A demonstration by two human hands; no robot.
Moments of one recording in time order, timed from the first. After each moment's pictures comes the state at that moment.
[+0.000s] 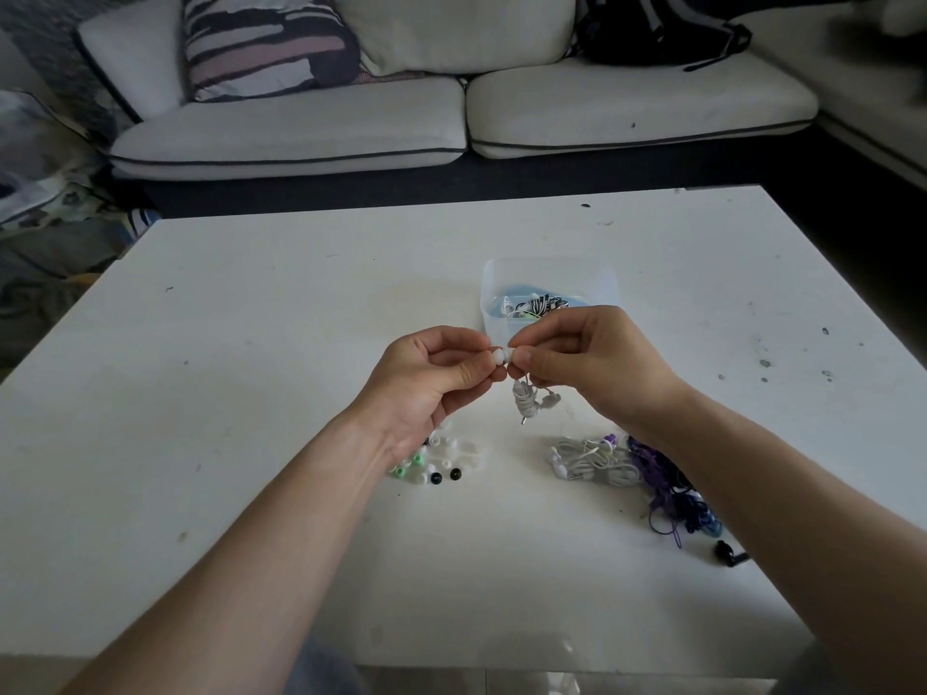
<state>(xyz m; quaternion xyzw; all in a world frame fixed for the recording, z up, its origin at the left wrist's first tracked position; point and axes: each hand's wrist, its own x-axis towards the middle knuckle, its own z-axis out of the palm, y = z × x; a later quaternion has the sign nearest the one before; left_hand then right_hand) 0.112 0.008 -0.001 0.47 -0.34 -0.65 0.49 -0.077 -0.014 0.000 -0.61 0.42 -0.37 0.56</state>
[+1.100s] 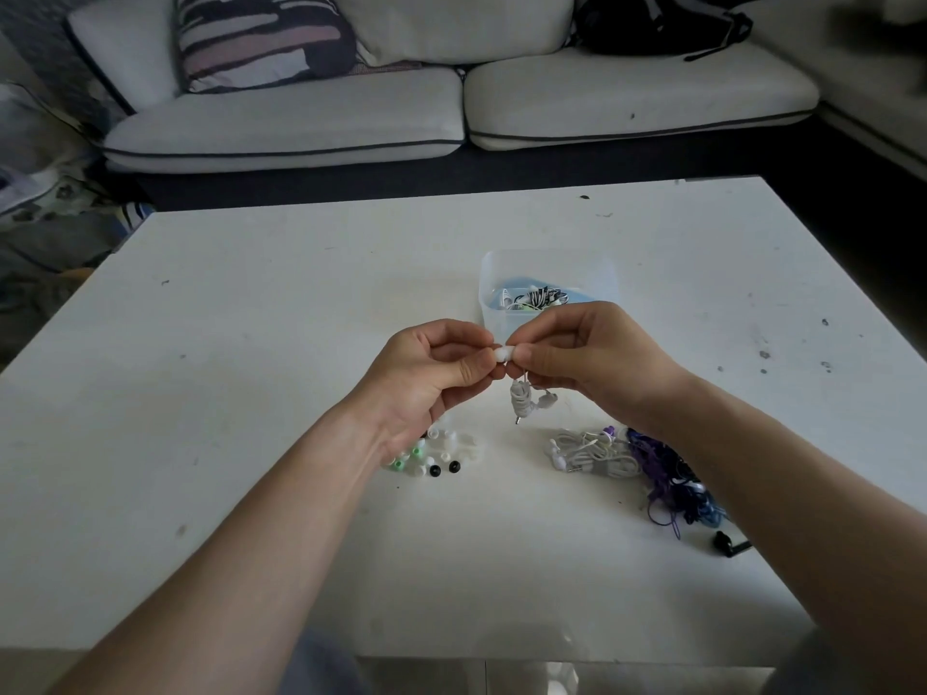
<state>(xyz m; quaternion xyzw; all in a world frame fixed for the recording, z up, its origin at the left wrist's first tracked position) 0.115 0.008 -0.004 0.46 -0.37 -0.66 0.46 -0.077 -0.014 0.000 -0.58 0.39 -0.35 0.62</state>
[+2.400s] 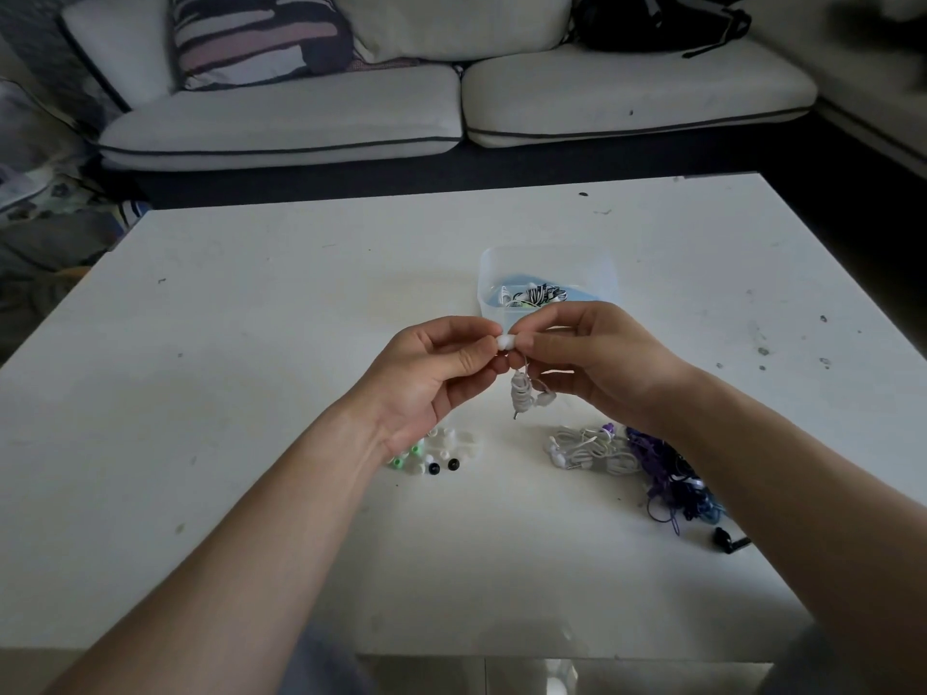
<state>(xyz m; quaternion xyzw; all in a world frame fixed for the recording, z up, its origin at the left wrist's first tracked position) 0.113 0.007 -0.006 0.44 -0.35 -0.68 0.46 -0.078 -0.015 0.001 -0.52 0.37 -0.34 0.69</state>
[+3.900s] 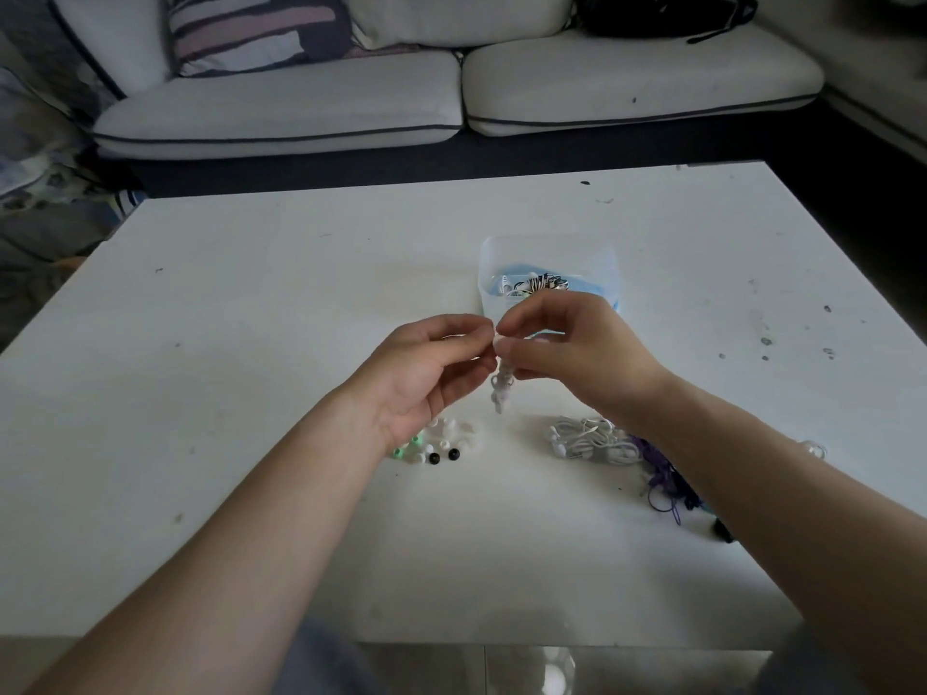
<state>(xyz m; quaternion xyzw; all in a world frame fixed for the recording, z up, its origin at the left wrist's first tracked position) 0.114 0.005 -0.007 0.52 -0.30 -0.67 0.43 -0.061 -0.010 -0.011 -0.59 0.45 -0.38 0.55</state>
